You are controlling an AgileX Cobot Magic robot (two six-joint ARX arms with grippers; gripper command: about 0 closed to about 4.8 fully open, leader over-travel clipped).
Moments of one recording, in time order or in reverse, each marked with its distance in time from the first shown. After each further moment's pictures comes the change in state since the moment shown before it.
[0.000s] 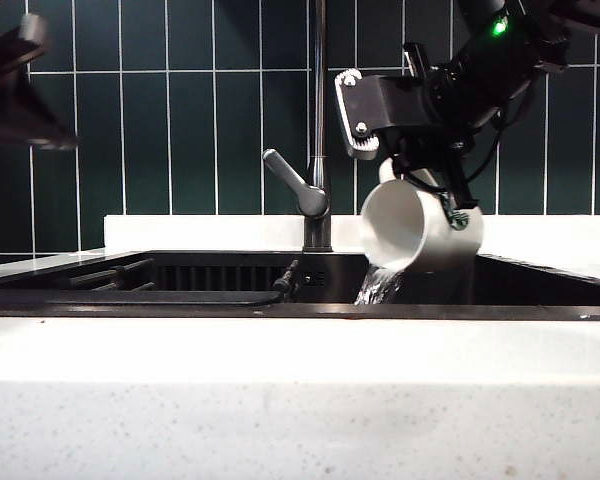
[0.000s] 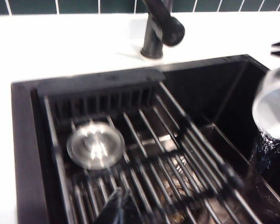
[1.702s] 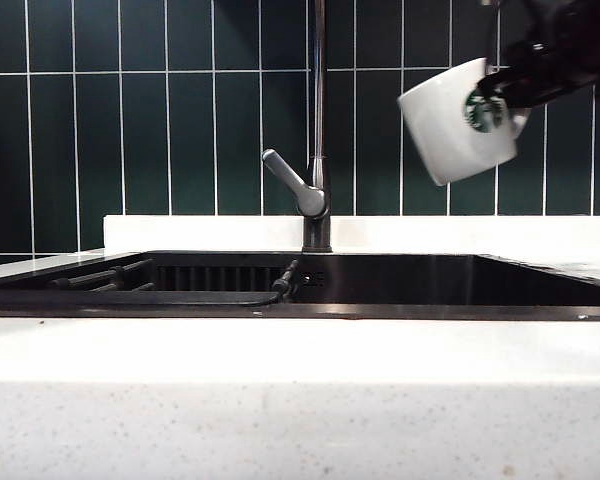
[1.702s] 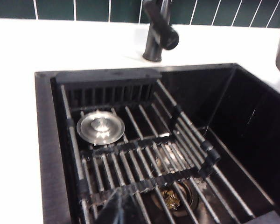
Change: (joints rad) left arm 0.000 -0.512 -0.126 -0.307 -0.042 -0.046; right arm -0.208 -0.291 -0.203 0.127 0.057 1.215
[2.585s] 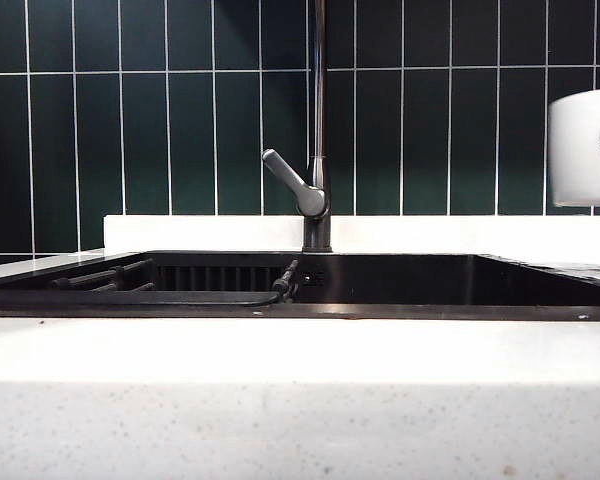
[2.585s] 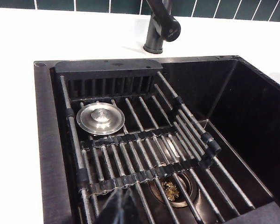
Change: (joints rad) left arm 0.000 -0.002 0.000 -0.039 0.000 -0.002; right arm -0.345 -0.087 -0.312 0.200 -0.029 0.441
